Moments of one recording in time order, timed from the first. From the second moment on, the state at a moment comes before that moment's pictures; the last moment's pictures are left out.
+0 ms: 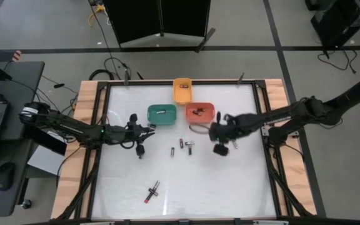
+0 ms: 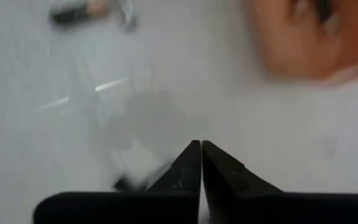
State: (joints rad) left arm -0.17 1.03 0.23 0.49 -0.44 -0.06; right arm 0.12 1.45 1.01 -0.93 0.21 0.48
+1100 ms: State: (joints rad) left arm -0.17 1.03 0.23 0.45 -0.44 -0.06; right arm 0.10 1.44 0.69 -0.90 0.10 0.83
